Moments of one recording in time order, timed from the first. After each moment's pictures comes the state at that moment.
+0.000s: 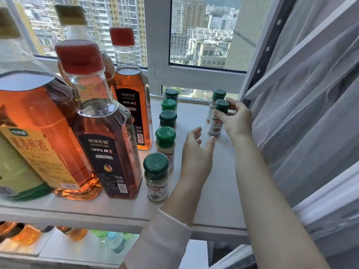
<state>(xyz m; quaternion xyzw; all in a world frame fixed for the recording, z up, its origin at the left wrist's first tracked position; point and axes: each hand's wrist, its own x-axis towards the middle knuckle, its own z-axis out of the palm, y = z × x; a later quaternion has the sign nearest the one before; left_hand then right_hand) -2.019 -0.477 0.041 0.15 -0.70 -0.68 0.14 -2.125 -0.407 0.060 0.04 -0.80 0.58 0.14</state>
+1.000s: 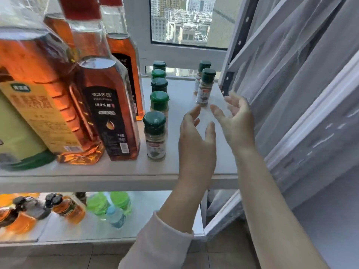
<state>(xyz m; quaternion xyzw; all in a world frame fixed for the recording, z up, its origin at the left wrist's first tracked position) -1.932 -0.458 0.045 0.07 -0.72 -0.67 0.19 -2.015 -0.381 0.035 0.04 -0.81 0.55 0.17</state>
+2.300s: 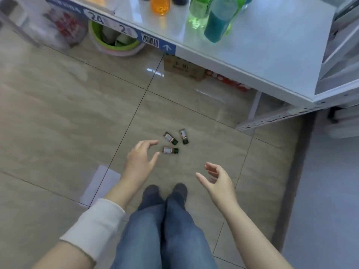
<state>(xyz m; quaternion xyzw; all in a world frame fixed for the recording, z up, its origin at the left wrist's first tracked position) -1.495 -0.655 -0.464 0.33 -0.84 -0.43 -0.07 -1.563 -0.451 -0.453 -0.03 -0.85 0.38 -0.36</state>
